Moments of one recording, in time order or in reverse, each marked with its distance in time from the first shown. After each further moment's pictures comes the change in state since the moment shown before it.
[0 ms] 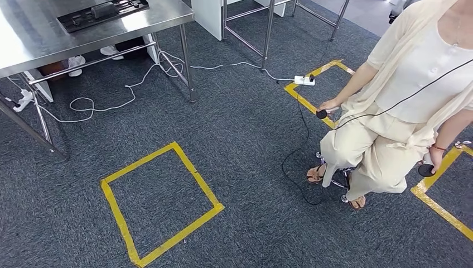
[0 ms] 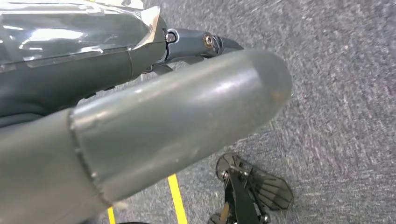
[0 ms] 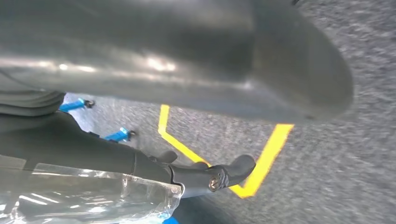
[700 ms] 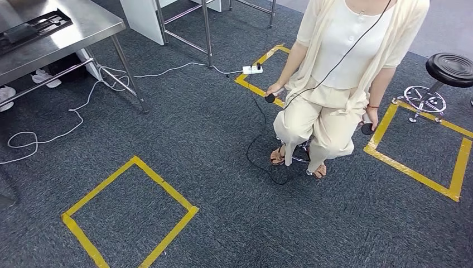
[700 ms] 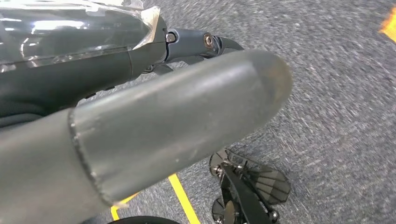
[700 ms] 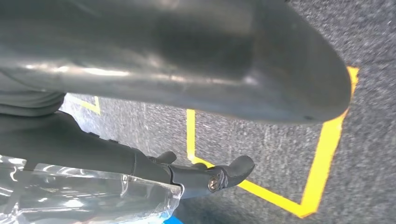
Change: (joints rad) left arm 0.002 -0.002 -0.004 0.001 -0.017 -0.003 0.003; right arm 0.002 0.002 -0.001 0.001 0.002 0.008 0.018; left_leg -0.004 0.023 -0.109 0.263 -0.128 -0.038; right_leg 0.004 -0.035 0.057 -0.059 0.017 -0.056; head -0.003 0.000
